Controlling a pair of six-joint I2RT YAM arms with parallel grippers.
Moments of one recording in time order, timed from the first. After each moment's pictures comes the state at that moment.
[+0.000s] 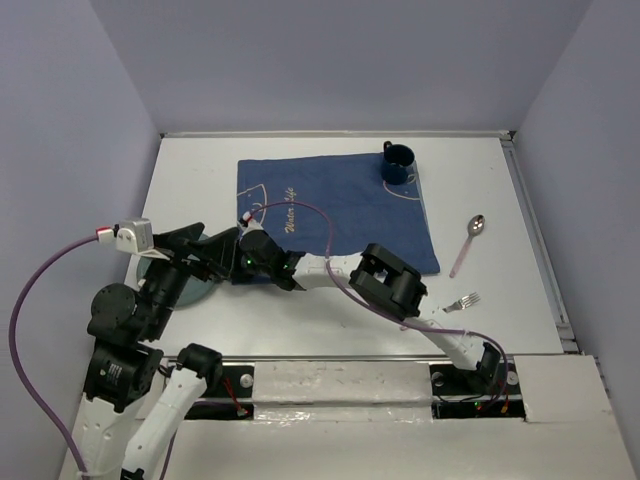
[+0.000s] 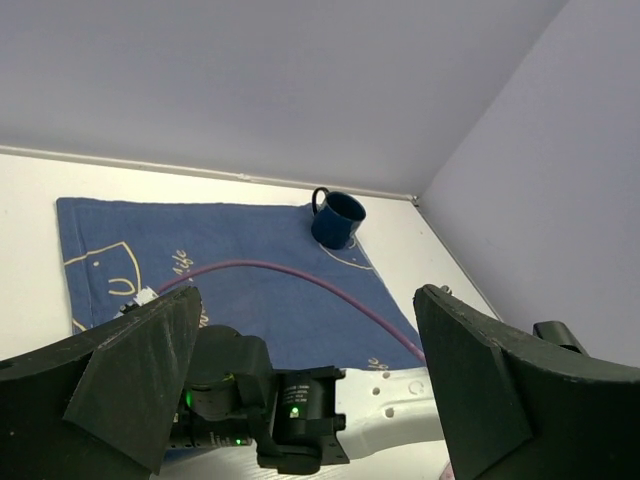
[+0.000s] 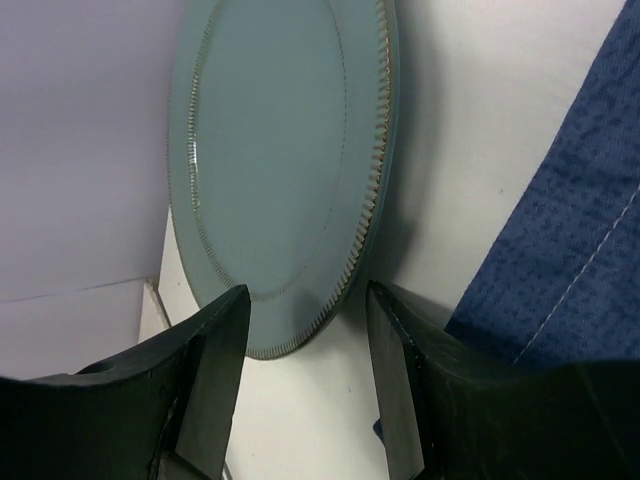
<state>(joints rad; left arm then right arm) -0.35 0.35 0.91 -0.40 0.01 -0.45 1.09 2.50 1.81 0.30 -0.07 1.02</state>
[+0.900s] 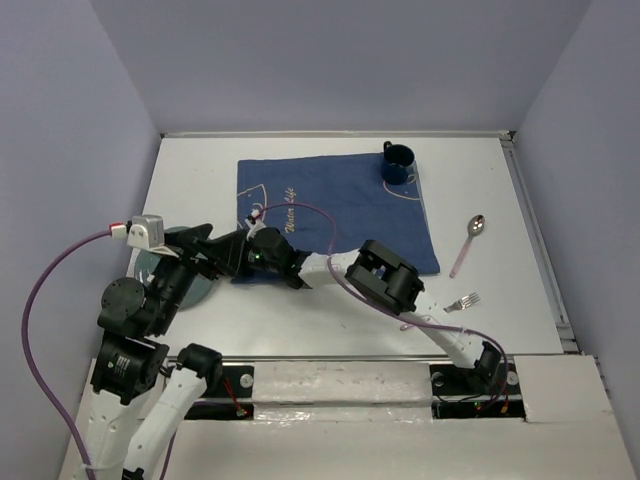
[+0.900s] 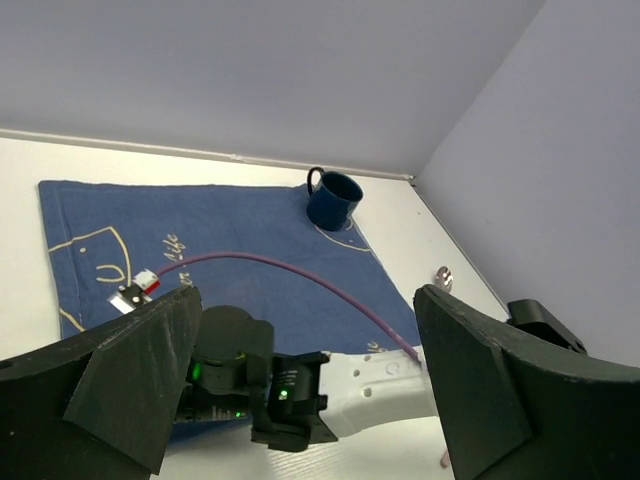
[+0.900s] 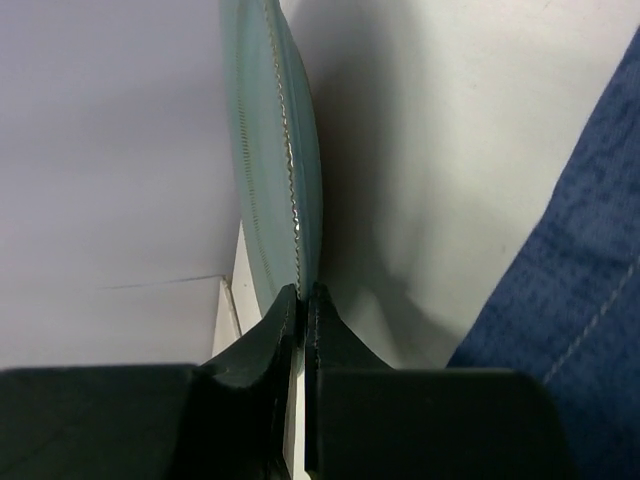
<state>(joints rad) -0.35 0.35 0.84 -0.37 0.05 -0.45 1.04 2.58 1.81 0.54 -0.22 1.15</state>
